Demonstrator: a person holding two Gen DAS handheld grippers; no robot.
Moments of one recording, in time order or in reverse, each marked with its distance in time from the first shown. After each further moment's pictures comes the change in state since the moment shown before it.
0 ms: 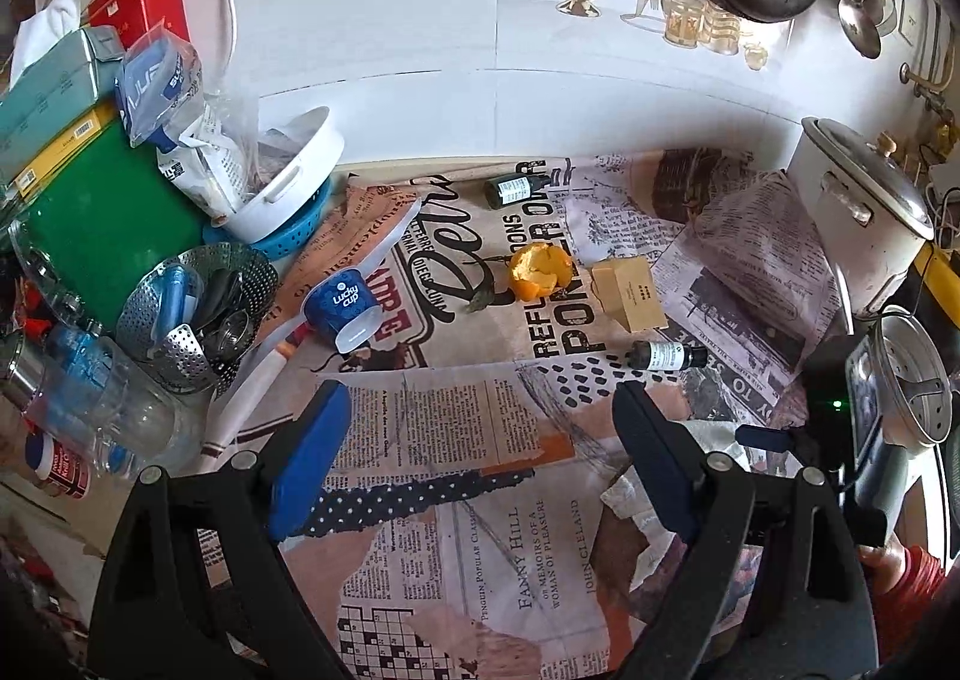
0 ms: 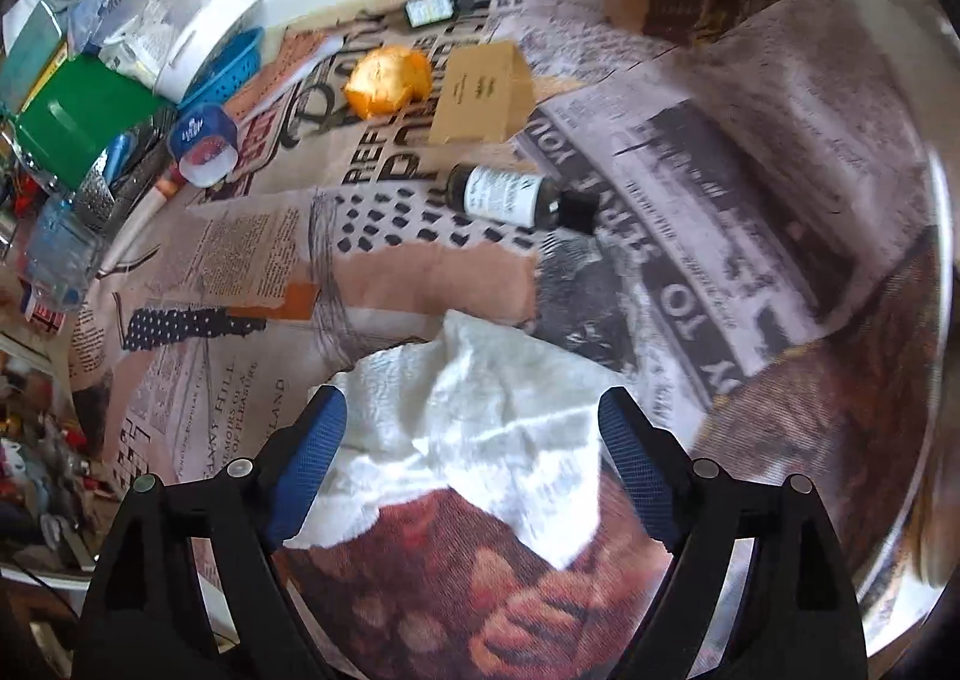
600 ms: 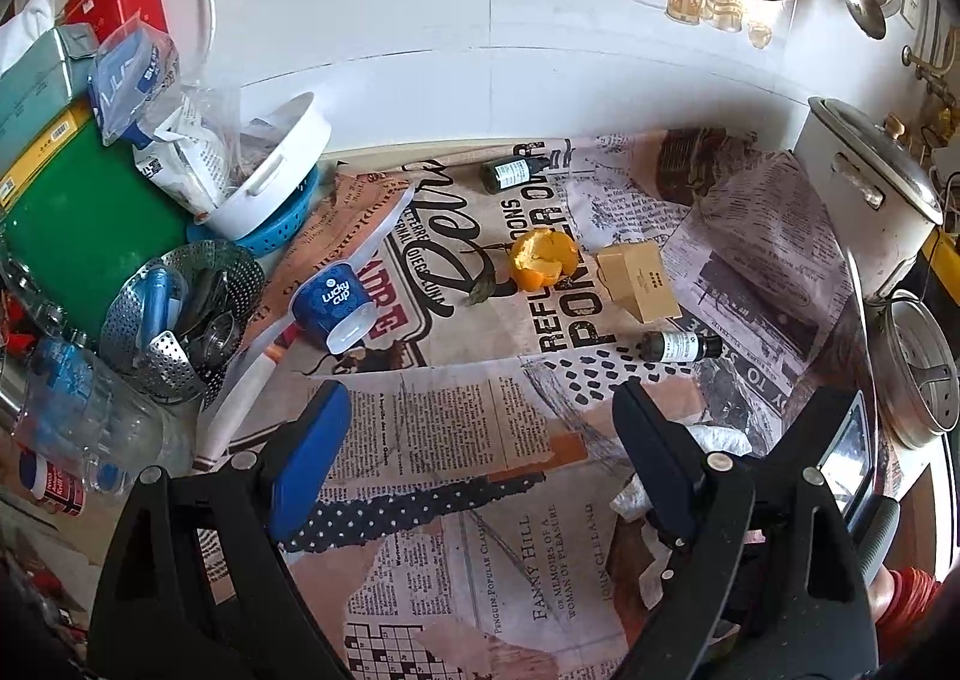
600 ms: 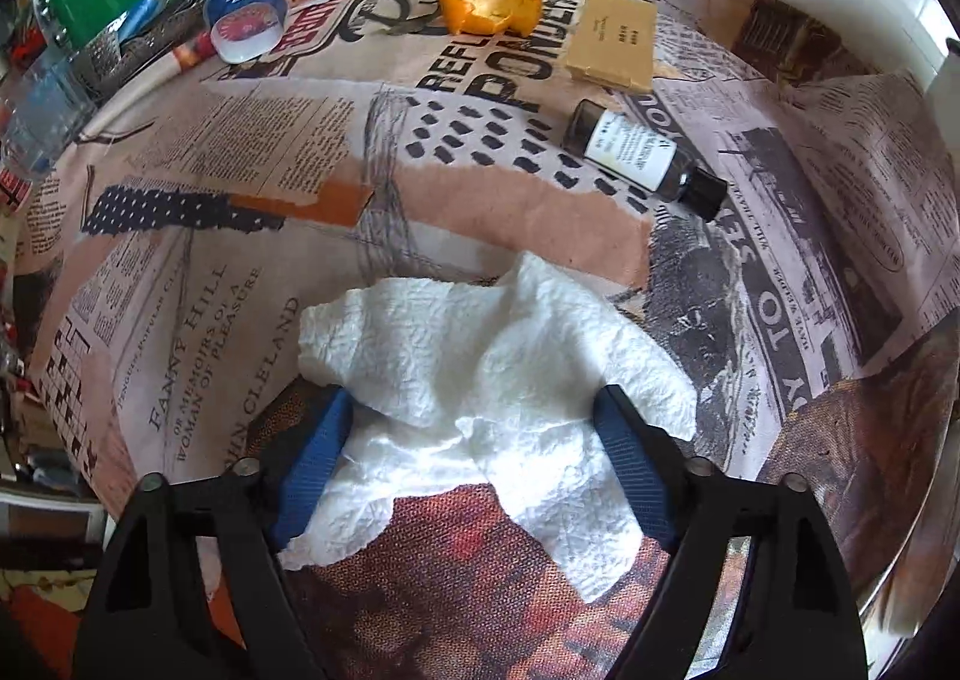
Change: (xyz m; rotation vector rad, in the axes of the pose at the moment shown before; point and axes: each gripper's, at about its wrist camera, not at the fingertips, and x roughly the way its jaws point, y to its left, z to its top) left arm 0.029 0.001 0.005 0.035 0.043 -0.023; right arm 0.024 0.049 -0.026 -0.201 -0.002 -0.132
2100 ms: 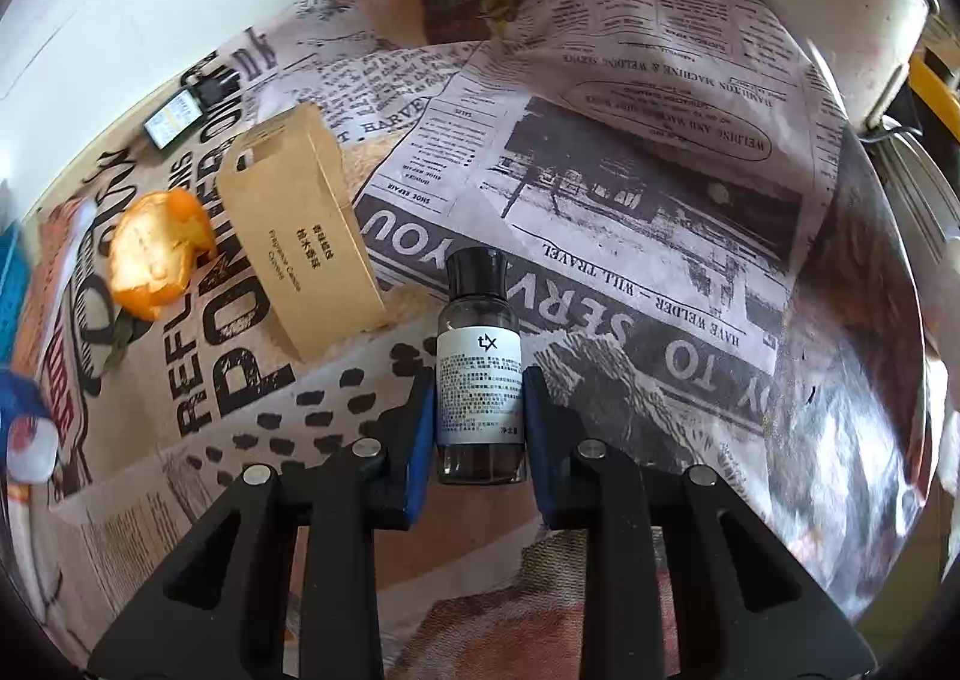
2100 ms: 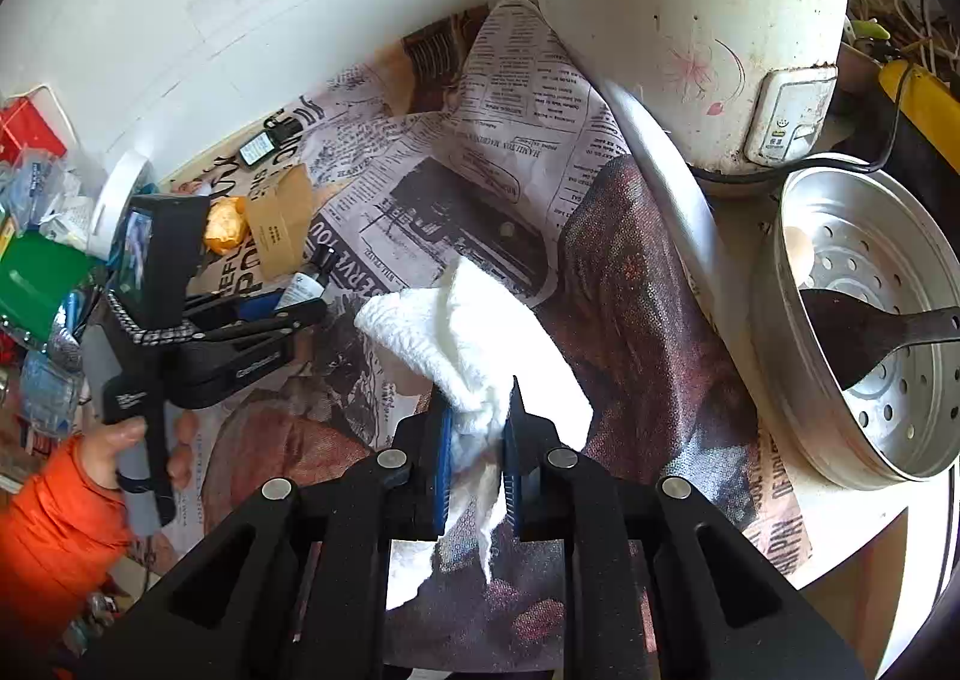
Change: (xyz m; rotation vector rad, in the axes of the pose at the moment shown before) left arm 0.176 -0.170 -0.010 0.306 0.207 -0.193; right arm -0.110 -0.173 -0.059 0.509 -0.177 0.004
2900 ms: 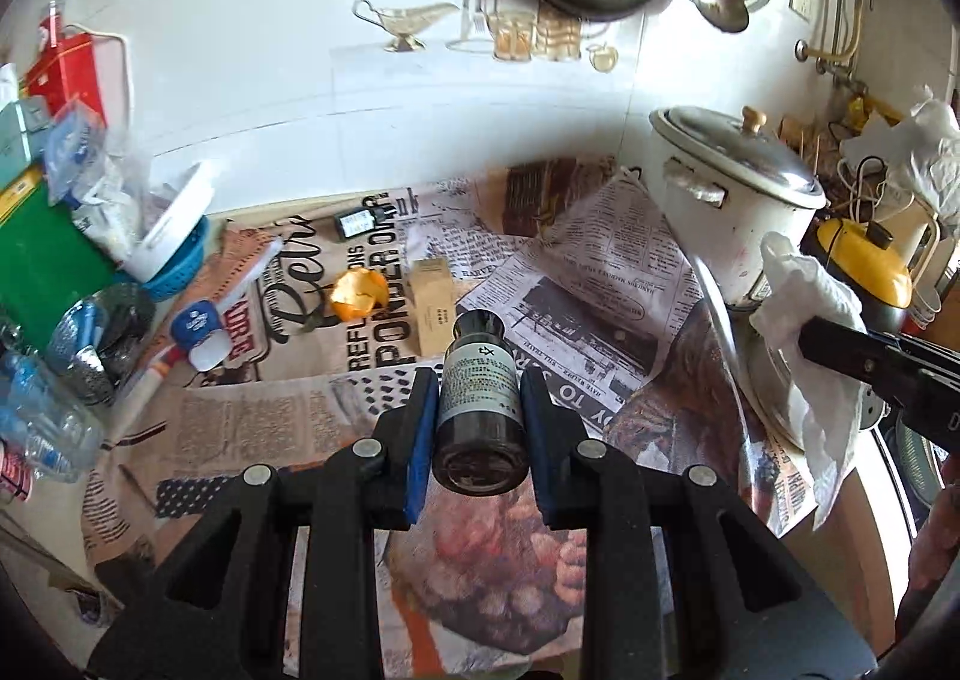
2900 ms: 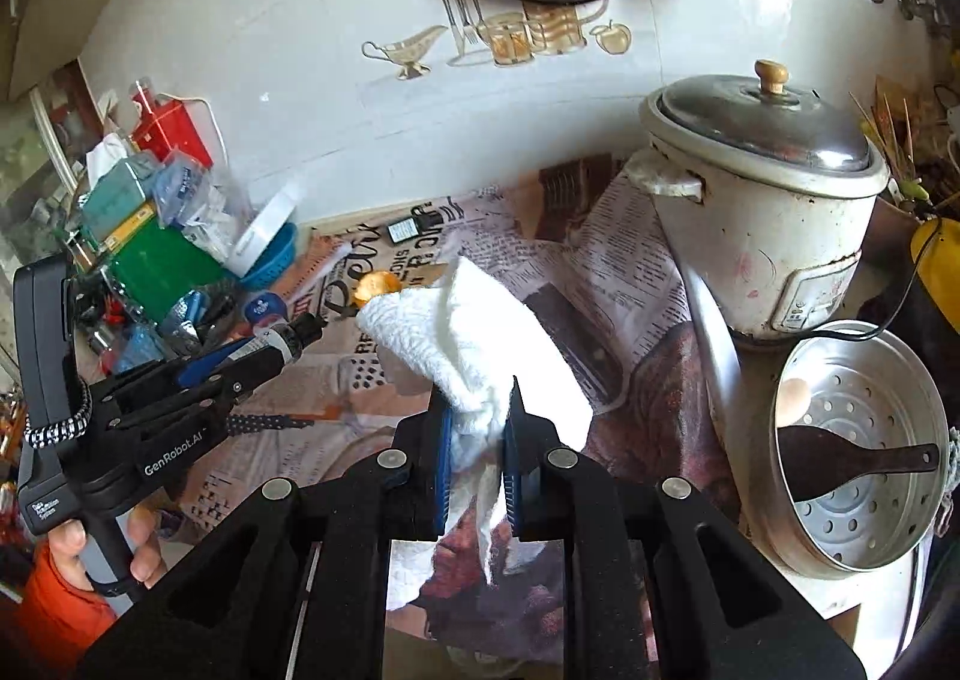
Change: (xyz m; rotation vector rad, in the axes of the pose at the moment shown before) left arm -0.236 -0.021 -0.073 -0.243 -0.363 0.097; right arm -0.110 0.041 0.000 -0.198 -0.229 0.192
